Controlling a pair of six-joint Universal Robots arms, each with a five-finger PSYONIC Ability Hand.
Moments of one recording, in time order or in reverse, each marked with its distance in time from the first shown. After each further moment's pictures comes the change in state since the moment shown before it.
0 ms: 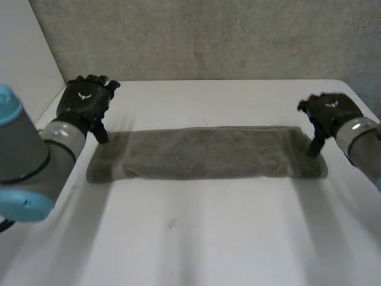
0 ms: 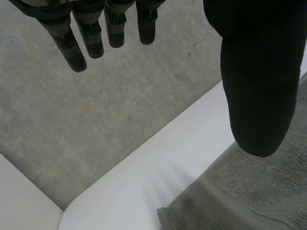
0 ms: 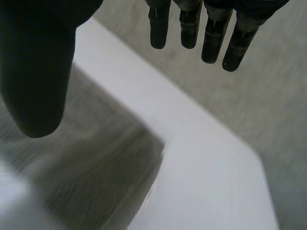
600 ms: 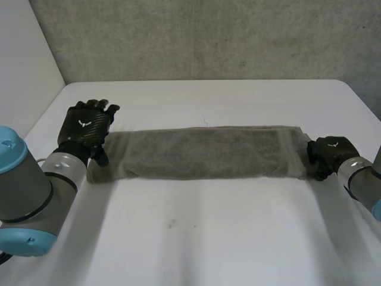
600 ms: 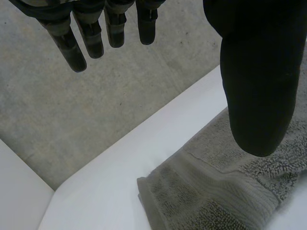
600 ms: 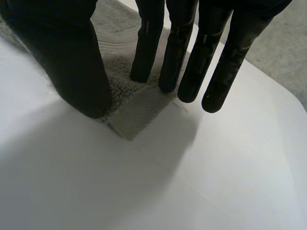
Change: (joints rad) left arm 0.012 0.040 -0.248 0.185 0.001 -0.019; right arm -0.145 0.206 0.150 -0.213 -0.103 -0.025; left_hand 0.000 -0.001 0.000 0.000 0.000; right_hand 0.518 0.635 0.648 0.627 0.595
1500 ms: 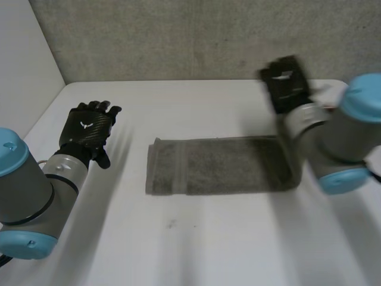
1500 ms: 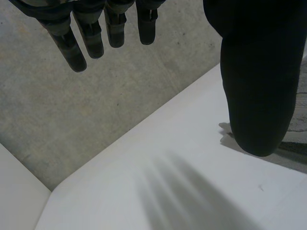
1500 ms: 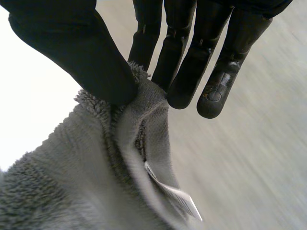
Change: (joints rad) left arm -0.010 0.005 -0.009 0.000 -0.001 -0.001; right arm 0.343 -0.098 -0.197 -0.255 0.077 -0.143; left_hand 0.000 0.000 0.000 0.000 0.000; right_hand 0.221 0.320 0.324 0.335 0.328
